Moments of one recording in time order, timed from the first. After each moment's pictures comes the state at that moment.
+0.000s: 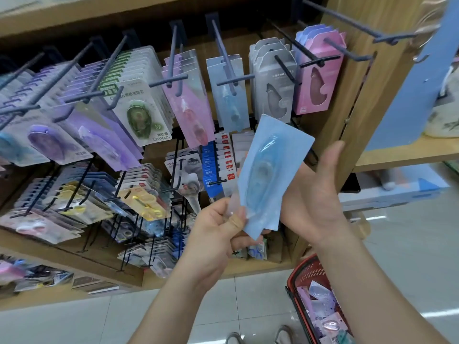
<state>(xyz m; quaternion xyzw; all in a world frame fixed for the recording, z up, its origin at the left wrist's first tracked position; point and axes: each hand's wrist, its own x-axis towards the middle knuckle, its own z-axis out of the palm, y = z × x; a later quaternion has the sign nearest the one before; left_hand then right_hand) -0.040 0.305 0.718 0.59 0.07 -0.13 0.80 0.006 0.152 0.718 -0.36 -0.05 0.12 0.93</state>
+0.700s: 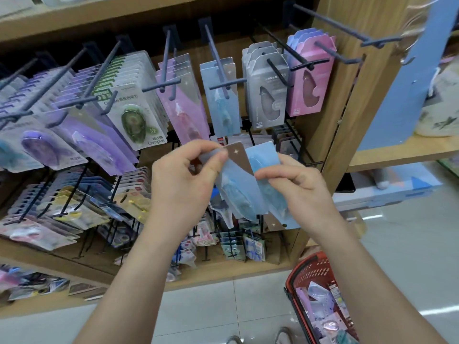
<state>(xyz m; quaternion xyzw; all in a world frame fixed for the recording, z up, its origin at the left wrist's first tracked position) 0.005 0.323 0.772 0.86 -0.10 0.22 0.46 0.004 0.142 0.715 -0.71 -0.10 -0.05 0.70</state>
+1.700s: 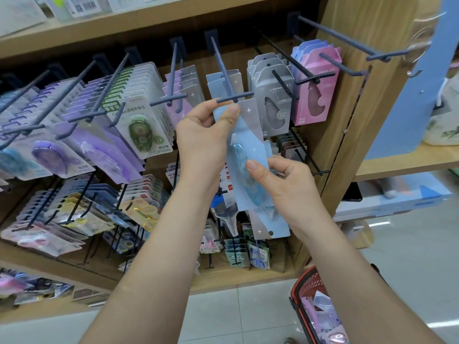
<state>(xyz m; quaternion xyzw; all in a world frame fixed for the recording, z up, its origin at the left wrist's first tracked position) 0.068 0.286 0.795 0.66 0.00 0.16 0.73 0.022 0.167 0.732 -0.69 -0.03 -0.05 0.72</state>
